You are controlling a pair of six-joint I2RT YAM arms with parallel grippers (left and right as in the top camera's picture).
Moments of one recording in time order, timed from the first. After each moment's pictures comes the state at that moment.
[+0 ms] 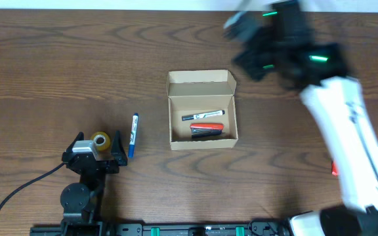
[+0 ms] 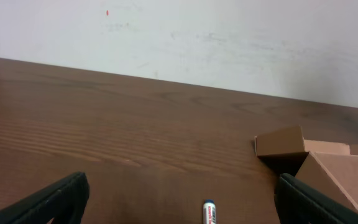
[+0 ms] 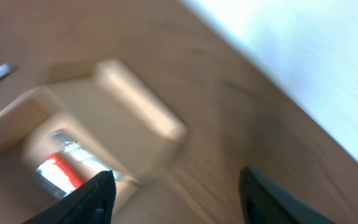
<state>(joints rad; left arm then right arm) -0.04 0.01 0.02 -0.11 0.00 -0.15 0.21 1.58 1.78 -0.99 -0.12 -0.40</state>
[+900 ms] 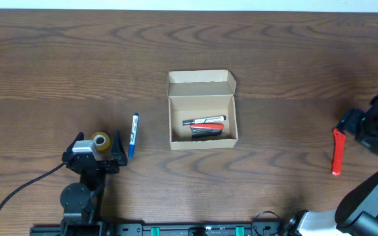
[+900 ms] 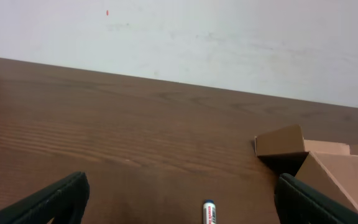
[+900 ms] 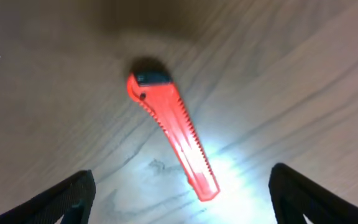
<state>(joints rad) -0.04 0.01 0.02 -0.11 0.00 -0.15 -0.57 1.61 1.17 -0.94 0.10 0.11</state>
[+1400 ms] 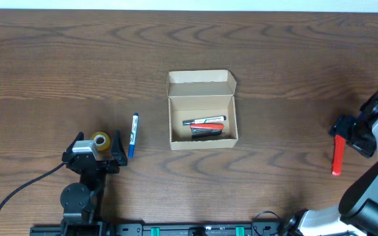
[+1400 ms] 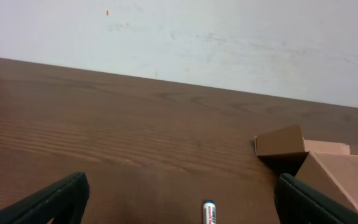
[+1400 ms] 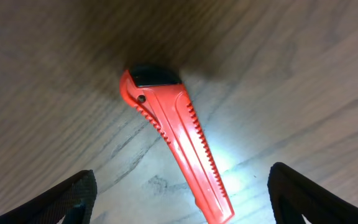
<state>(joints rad) -0.04 0.01 0.02 -0.11 0.00 -0.15 -0.57 1.68 1.10 -0.84 0.09 0.09</state>
